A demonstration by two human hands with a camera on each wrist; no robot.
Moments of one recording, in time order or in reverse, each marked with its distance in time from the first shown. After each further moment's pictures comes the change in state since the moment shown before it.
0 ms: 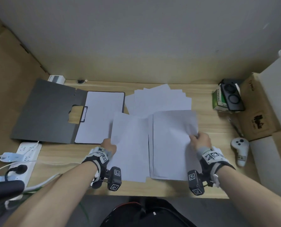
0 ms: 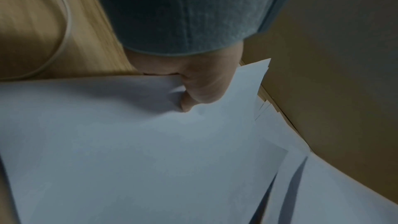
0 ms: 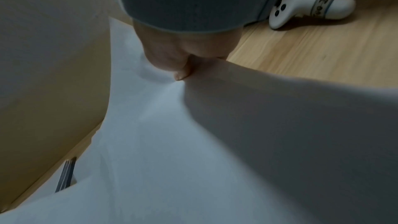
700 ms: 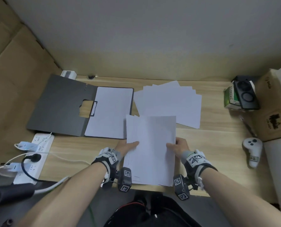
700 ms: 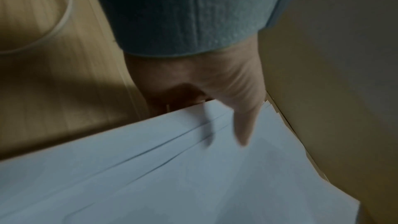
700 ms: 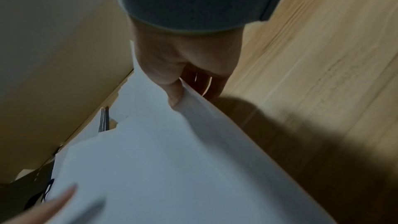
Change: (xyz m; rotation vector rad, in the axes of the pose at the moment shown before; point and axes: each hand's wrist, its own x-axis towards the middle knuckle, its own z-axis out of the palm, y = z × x) left_hand -0.045 0.004 0.024 -0.571 -0.254 -0.001; right_hand -0.054 -0.020 0.084 0.345 -0.422 0.045
